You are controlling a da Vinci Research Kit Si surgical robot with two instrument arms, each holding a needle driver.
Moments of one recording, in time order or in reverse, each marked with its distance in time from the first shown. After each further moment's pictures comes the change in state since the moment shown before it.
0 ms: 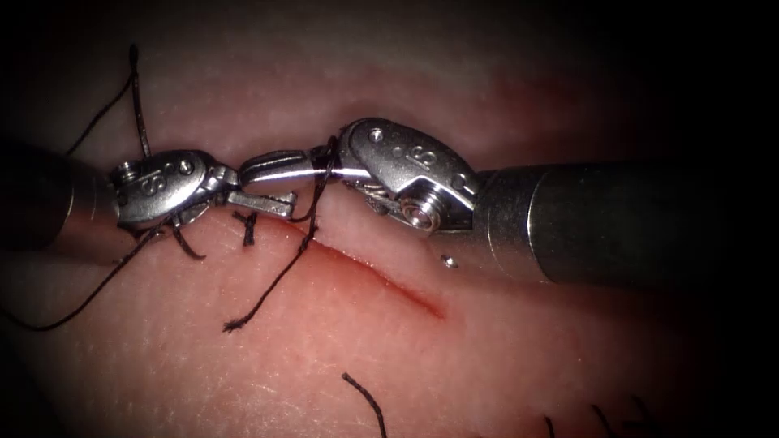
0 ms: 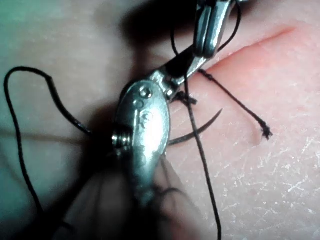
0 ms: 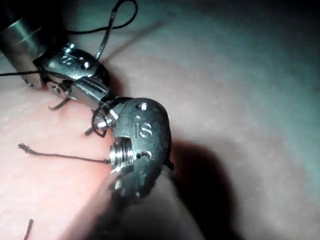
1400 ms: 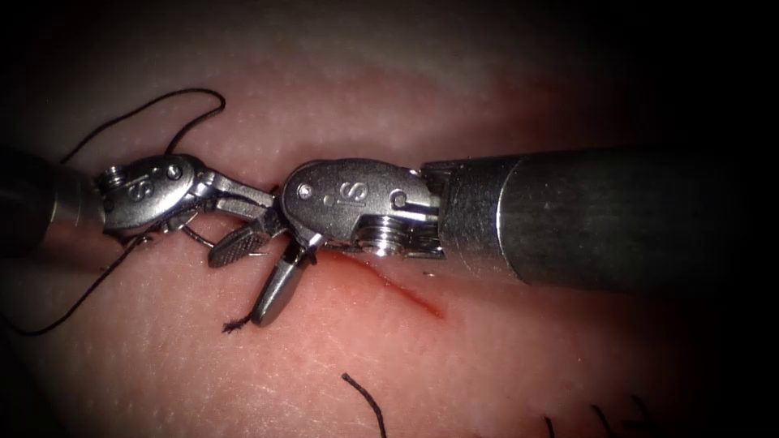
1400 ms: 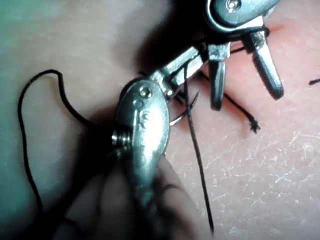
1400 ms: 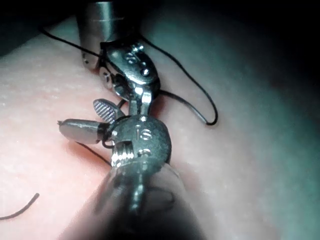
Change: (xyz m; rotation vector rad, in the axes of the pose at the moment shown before) right arm 0.000 -0.003 0.003 0.279 -0.459 -0.109; left arm 0.002 0.002 0.000 -0.004 -0.002 -0.004
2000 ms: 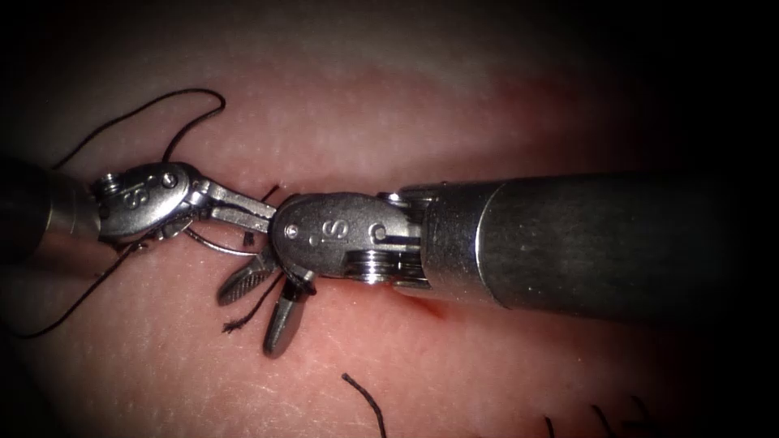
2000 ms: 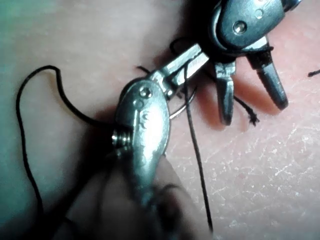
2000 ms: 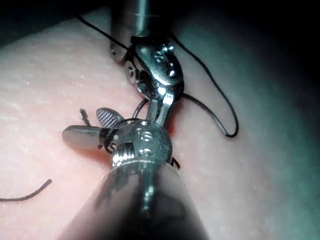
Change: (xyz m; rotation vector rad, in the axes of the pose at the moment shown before) right arm 0.000 0.000 0.003 0.022 -0.117 -0.042; left arm 0.000 0.000 0.000 -0.003 -0.002 0.006
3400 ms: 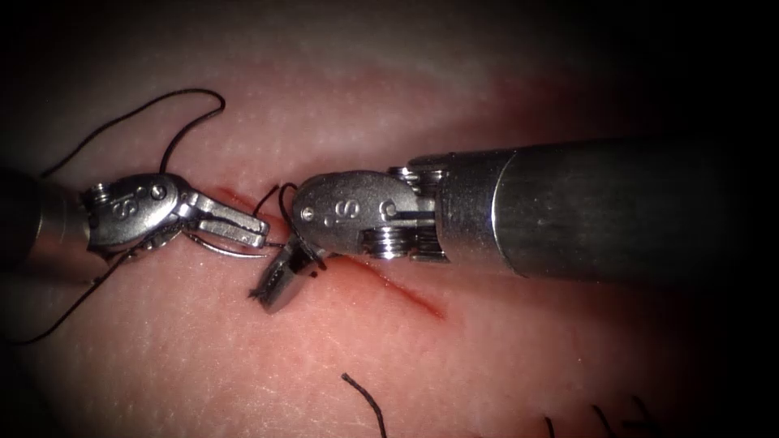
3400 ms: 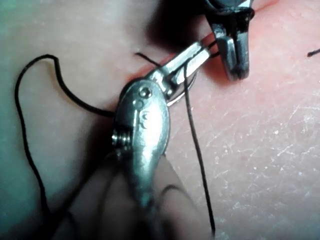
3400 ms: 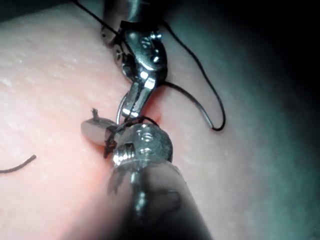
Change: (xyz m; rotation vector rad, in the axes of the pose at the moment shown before) right arm -0.001 0.000 -0.003 -0.092 -0.009 -0.066; left arm -0.001 0.001 -0.001 -0.009 -0.005 0.015
